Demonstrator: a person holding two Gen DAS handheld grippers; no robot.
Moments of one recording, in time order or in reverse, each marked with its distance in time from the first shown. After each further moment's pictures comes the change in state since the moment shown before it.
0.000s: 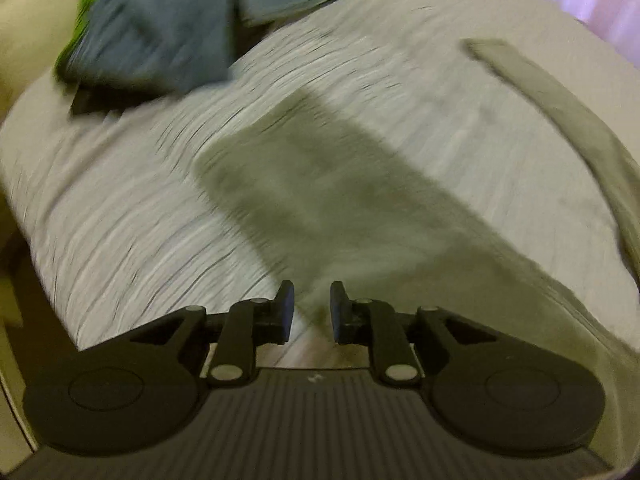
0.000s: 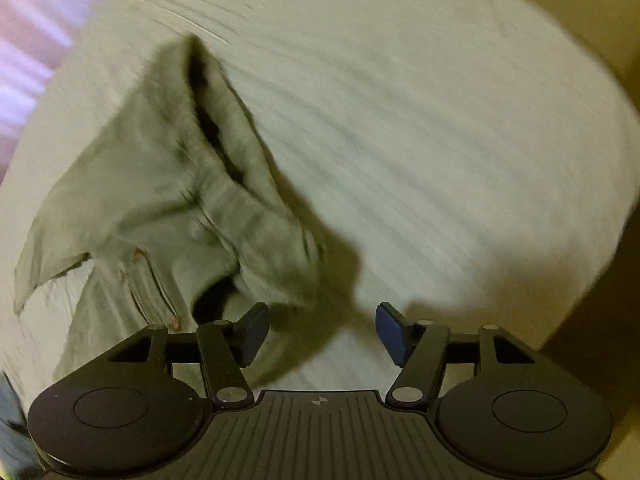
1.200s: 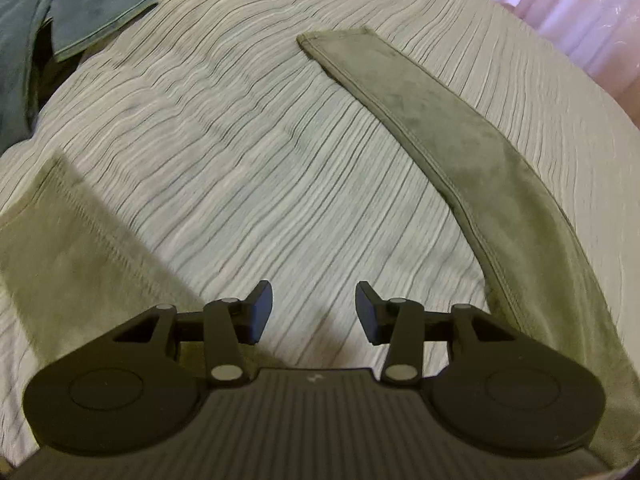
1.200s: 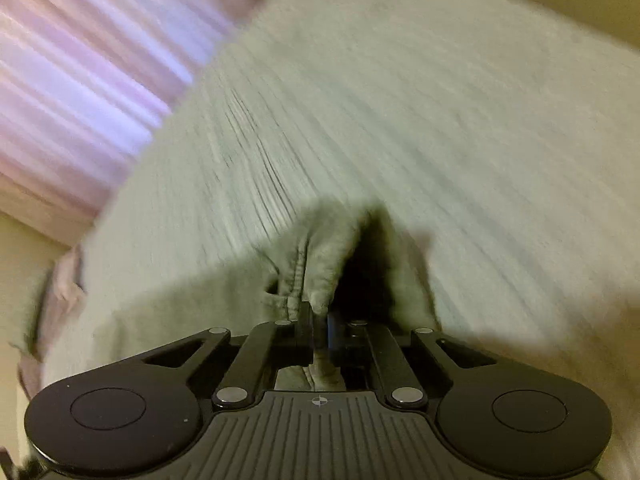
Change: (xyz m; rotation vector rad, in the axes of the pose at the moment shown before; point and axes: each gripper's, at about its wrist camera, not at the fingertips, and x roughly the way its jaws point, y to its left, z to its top) left arm 0.033 -0.166 0.073 -0.005 0.091 -0.208; right arm 0.130 0.084 0.205 -0.114 -0.194 0.426
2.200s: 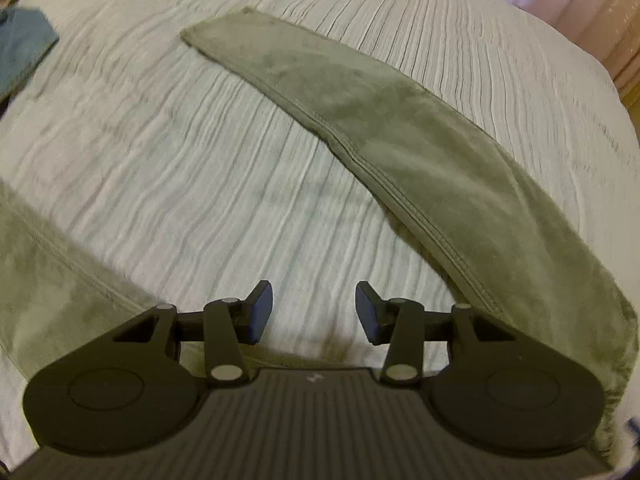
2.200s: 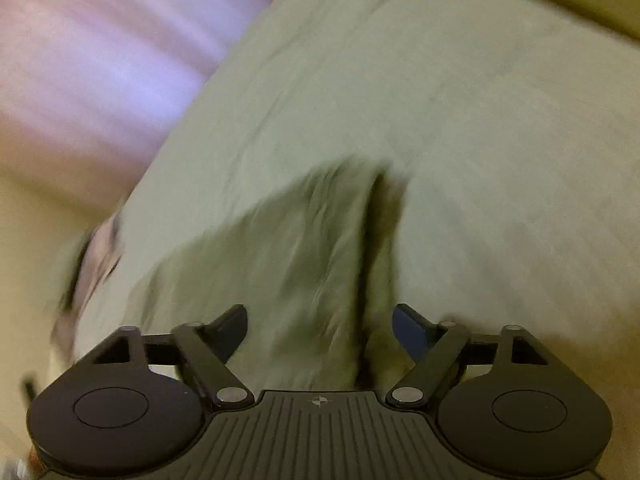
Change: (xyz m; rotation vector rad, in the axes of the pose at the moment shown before) left arm -0.008 -0.100 -0.052 0.205 0.044 -0.083; right arm -0.058 -0.042 -0.035 -0.055 0.237 0.103
